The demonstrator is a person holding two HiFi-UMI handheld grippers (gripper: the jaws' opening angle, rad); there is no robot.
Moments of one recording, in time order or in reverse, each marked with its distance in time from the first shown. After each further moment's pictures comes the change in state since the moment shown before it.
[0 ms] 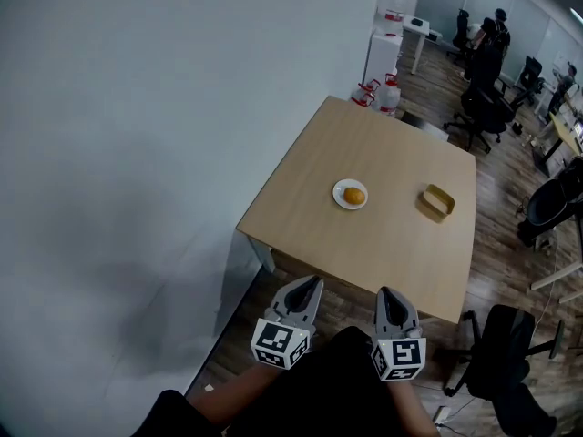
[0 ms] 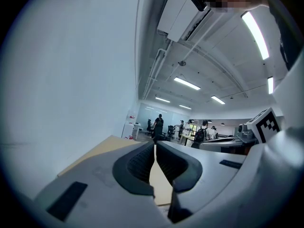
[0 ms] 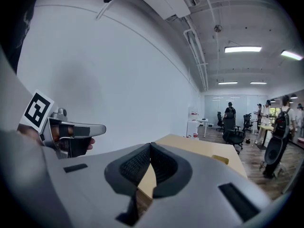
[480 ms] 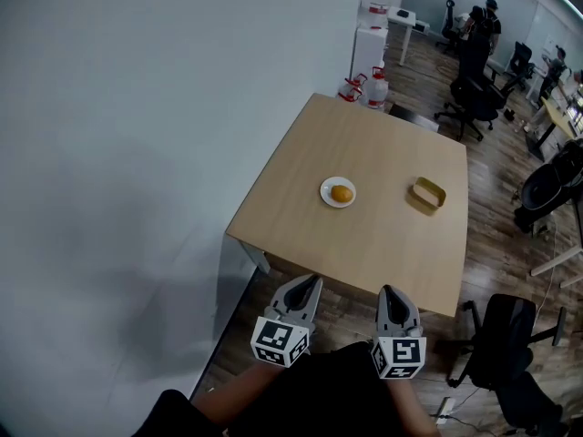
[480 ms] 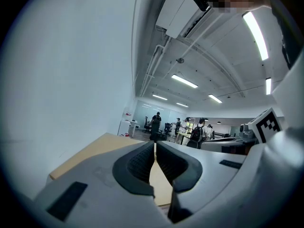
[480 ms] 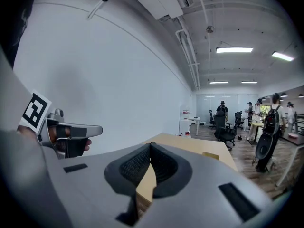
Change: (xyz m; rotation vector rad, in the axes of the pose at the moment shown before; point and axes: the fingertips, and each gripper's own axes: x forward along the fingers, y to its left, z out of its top) left arm 0.023 -0.021 -0.003 -0.001 0.036 -0.035; right arm -0.014 -0.035 -0.003 0.037 0.007 -0.086
